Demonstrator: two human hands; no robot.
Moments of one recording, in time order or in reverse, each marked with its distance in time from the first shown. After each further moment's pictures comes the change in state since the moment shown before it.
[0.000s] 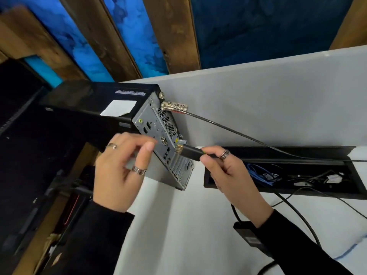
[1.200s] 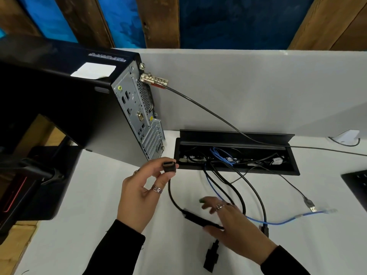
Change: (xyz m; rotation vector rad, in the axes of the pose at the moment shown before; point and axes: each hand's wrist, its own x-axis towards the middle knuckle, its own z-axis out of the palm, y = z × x) left_hand -0.085 0.021 0.061 -0.550 -0.118 -0.332; right_hand -0.127 0.050 -0.043 -0.811 -0.436 0.223
